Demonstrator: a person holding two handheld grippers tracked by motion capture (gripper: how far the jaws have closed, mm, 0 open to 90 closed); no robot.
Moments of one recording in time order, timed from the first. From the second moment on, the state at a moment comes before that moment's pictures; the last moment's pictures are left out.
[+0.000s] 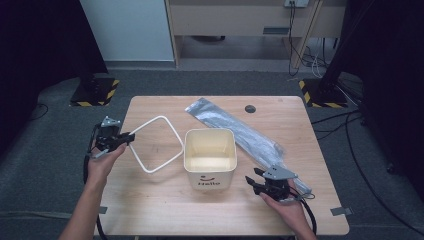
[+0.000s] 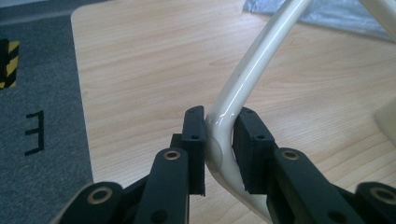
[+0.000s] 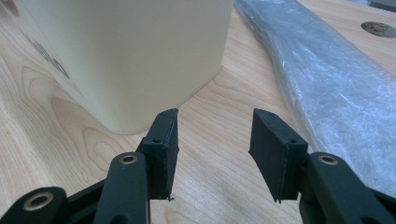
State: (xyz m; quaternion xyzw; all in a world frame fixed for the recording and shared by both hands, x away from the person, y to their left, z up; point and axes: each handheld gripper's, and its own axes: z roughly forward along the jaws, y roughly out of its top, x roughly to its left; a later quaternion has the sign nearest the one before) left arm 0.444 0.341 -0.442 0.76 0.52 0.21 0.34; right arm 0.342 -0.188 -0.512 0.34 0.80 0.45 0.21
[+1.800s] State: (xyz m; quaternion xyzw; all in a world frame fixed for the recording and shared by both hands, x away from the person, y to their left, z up) left arm 0.459 0.320 -0.513 0.79 0.52 0.18 0.25; right arm 0.340 -0.187 -0.515 0.35 0.80 0.44 0.20
